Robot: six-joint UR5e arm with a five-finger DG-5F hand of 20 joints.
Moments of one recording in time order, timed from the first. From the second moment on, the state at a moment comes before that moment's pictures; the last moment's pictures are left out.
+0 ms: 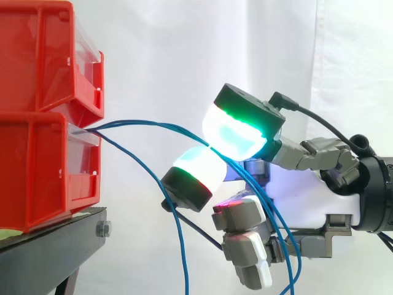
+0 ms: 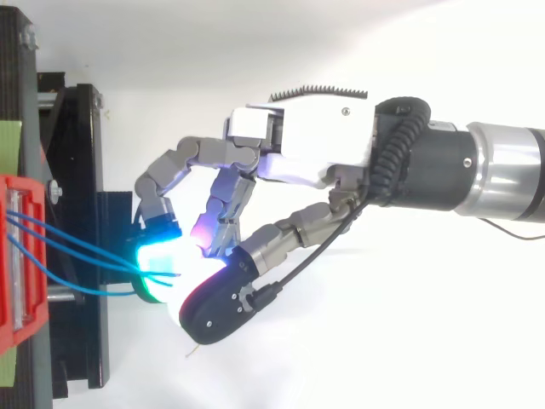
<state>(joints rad) 0.12 -2.32 -1.23 -2.70 -1.40 -0.02</state>
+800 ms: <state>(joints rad) 0.11 -2.32 -1.23 -2.71 -1.41 -0.01</state>
